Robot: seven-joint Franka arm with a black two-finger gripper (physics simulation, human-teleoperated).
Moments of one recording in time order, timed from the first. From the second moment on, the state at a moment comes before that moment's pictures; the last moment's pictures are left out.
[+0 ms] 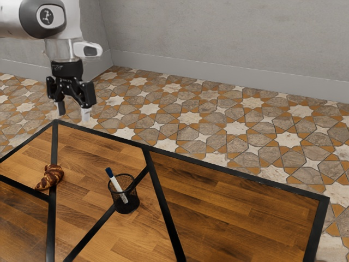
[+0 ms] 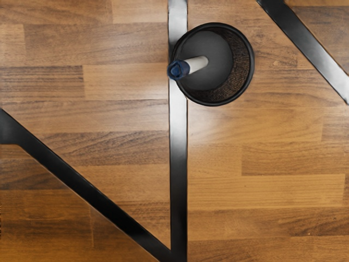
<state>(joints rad) -0.23 -0.09 0.26 -1.71 0.00 1.38 0.05</state>
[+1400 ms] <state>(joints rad) -0.29 -0.08 0.32 -2.38 -0.14 2.31 -0.03</state>
